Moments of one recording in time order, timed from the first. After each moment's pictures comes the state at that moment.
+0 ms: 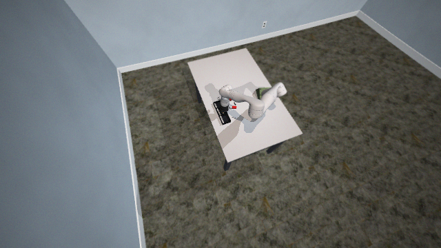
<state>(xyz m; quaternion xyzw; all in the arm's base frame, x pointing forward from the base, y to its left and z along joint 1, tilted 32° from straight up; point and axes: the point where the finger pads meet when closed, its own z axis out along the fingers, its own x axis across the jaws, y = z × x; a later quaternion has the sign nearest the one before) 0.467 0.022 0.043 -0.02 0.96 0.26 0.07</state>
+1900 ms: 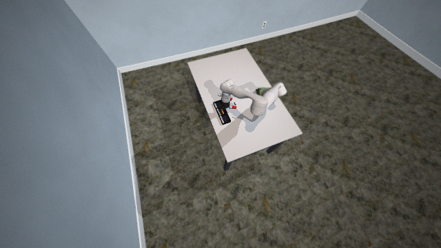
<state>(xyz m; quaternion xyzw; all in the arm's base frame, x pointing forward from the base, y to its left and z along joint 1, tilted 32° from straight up) 0.452 -0.006 0.074 -0.07 0.96 0.26 0.08</state>
